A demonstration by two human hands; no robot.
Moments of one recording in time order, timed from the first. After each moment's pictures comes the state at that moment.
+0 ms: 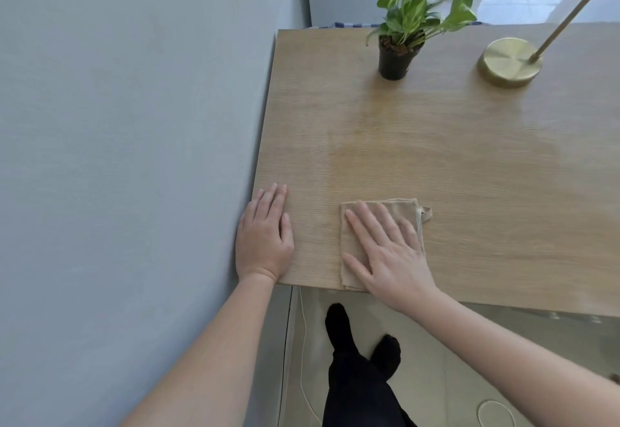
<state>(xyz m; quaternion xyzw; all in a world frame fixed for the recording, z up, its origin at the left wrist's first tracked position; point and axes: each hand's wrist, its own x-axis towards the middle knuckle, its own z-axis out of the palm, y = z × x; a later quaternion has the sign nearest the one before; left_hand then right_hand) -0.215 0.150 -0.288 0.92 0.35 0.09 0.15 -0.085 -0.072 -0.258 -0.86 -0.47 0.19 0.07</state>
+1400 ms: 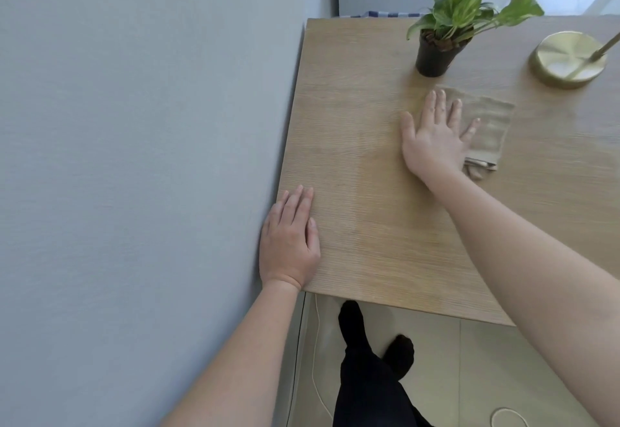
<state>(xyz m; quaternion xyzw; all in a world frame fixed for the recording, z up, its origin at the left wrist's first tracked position) -0.215 0.151 -0.288 0.92 0.36 0.09 0.14 0.083 0.064 -0.251 -0.96 -0.21 0.16 0.12</state>
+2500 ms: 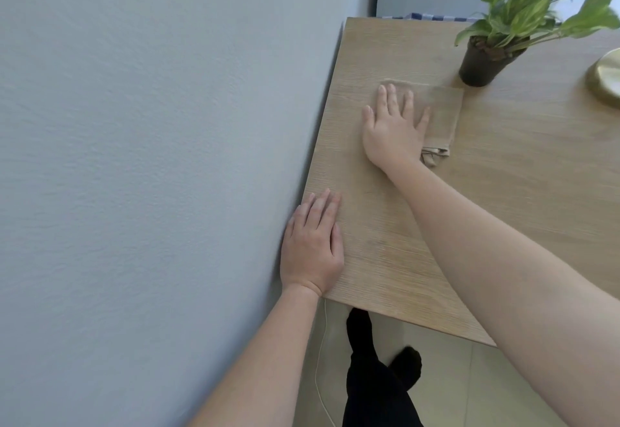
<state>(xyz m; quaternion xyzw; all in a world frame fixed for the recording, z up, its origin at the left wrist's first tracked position) -0.213 0.152 -0.286 0.92 0.35 0.09 0.14 0.039 0.180 -0.258 -0.93 -0.30 0.18 0.15</state>
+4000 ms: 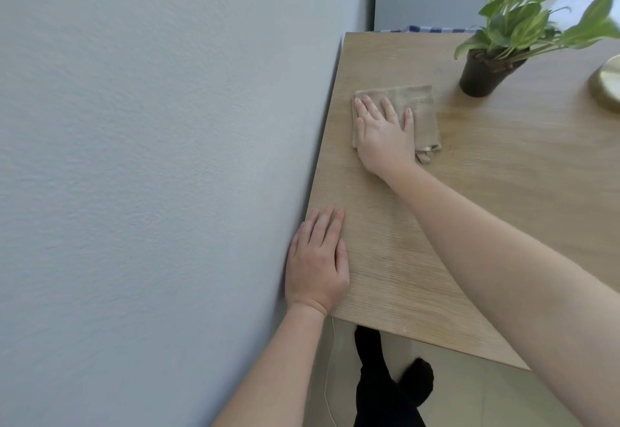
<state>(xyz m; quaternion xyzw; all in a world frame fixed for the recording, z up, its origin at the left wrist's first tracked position) -0.216 0.156 -0.288 0.92 0.36 0.09 0.14 0.041 0.199 -0.262 -0.90 -0.37 0.18 0.16</state>
